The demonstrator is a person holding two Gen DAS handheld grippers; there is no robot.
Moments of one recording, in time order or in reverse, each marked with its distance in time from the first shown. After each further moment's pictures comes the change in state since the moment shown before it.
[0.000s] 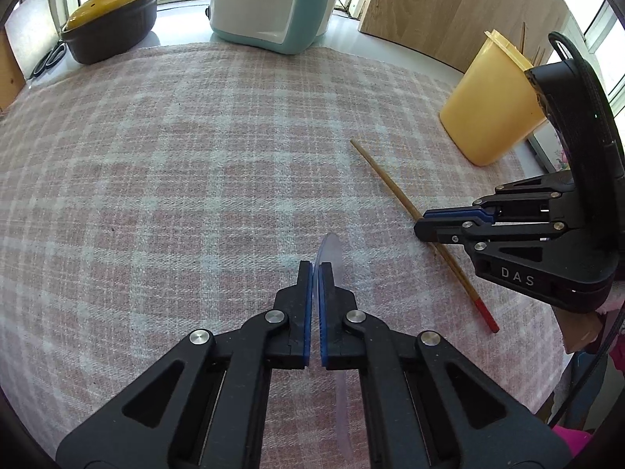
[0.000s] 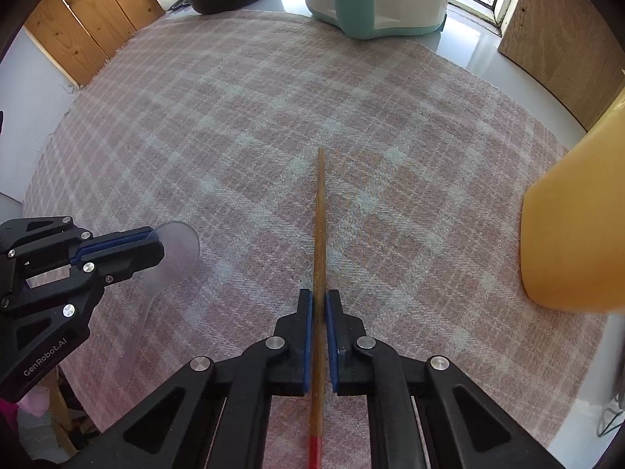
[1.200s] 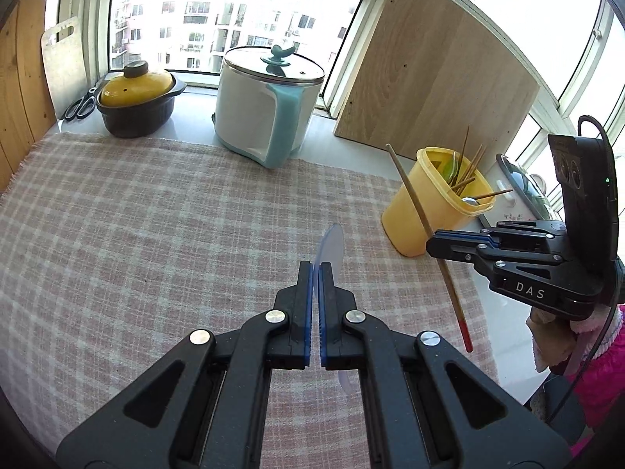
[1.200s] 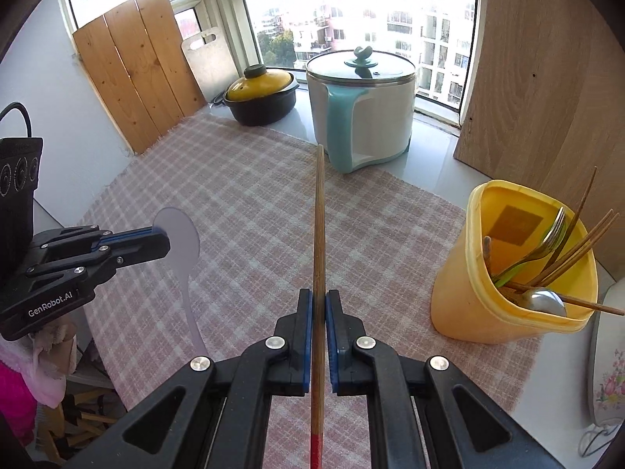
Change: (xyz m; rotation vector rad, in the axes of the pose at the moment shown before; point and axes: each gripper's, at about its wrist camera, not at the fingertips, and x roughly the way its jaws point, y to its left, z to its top) left arm -0.117 -0.041 0.022 -0.068 -0.266 -0.045; right arm -0.141 -0.021 -0.022 -0.058 -0.325 0.033
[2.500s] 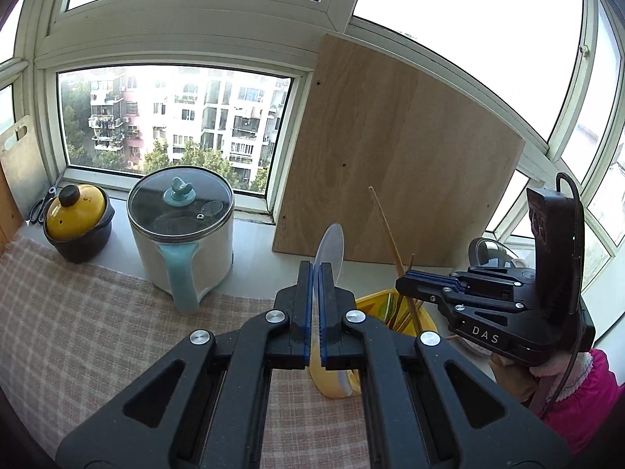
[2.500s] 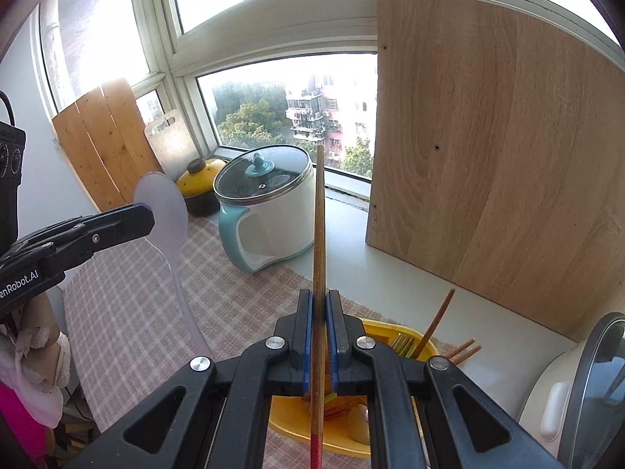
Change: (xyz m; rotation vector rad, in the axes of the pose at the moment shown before) left arm 0.037 -0.126 0.141 0.051 -0.200 -0.005; right arm -0.062 -0.141 0.064 0.036 -0.195 -0.017
